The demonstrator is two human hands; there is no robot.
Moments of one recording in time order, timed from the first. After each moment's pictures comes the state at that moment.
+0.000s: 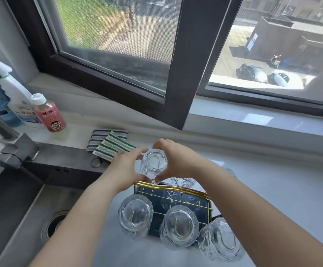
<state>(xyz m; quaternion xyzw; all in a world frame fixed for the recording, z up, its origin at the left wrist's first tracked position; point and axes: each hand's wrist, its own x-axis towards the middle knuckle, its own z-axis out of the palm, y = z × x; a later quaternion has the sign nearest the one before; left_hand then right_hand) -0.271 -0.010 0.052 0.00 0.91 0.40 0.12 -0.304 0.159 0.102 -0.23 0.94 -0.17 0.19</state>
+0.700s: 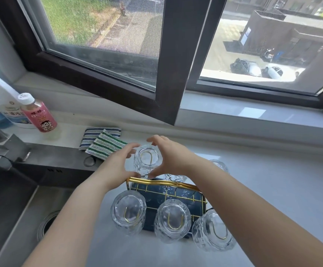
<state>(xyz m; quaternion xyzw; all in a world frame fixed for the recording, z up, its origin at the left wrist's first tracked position) -0.268 -0.013 0.048 0.03 0.90 0.42 0.13 -0.298 0.168 0.097 -0.22 0.93 -0.22 0.19</state>
